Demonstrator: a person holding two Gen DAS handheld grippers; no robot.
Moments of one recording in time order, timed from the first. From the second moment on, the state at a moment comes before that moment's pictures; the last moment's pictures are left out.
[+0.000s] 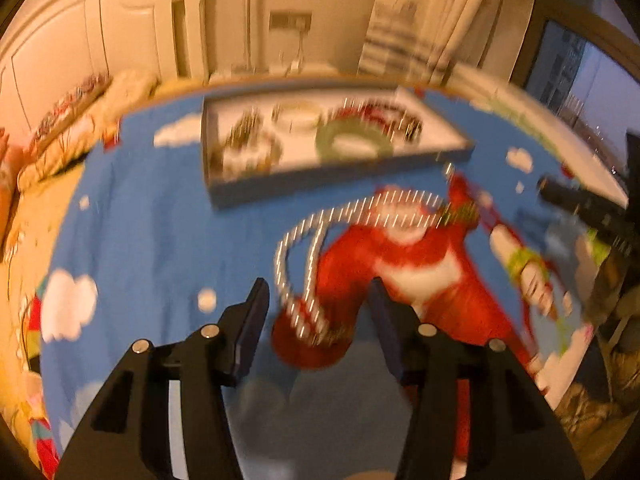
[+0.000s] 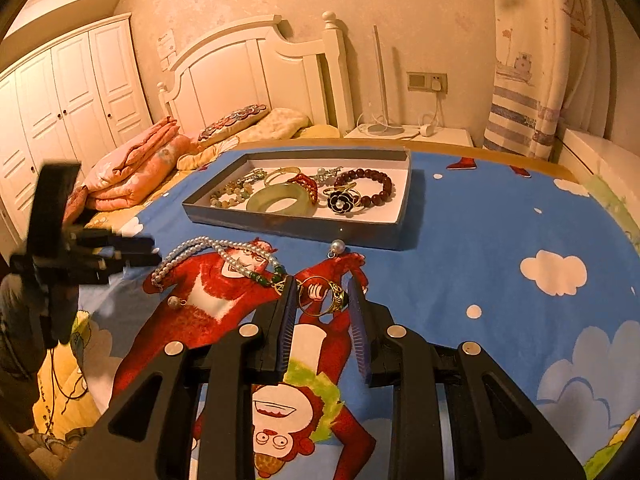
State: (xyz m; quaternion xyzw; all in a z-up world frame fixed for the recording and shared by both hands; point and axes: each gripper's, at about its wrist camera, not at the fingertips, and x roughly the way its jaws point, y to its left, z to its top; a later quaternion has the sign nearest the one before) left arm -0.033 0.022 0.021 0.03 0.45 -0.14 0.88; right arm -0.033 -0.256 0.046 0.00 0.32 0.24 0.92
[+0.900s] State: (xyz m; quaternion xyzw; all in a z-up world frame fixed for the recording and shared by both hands) left arm -0.042 0.000 0.176 0.00 0.25 -0.20 0.95; right arm -0.045 -0.238 0.075 -0.02 0.29 0.25 0.92
